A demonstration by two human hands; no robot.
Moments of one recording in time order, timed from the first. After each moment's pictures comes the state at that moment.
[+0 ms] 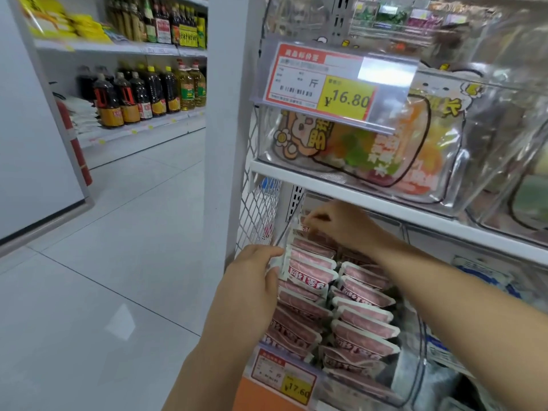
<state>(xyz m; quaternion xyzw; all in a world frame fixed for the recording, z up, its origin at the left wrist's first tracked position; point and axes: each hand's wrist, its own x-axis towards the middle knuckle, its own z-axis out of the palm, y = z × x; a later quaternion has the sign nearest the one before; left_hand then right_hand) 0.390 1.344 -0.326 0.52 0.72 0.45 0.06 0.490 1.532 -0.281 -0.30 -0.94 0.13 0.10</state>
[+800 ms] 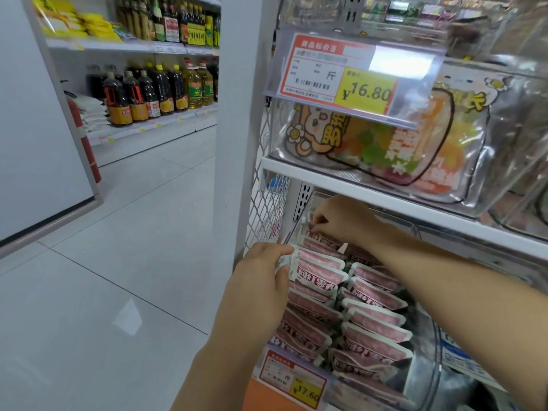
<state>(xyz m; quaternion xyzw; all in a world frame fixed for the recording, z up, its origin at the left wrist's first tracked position) 0.390 1.343 -0.328 0.52 0.72 0.45 0.07 0.469 1.547 -0.290 -0.29 -0.96 0.00 0.02</state>
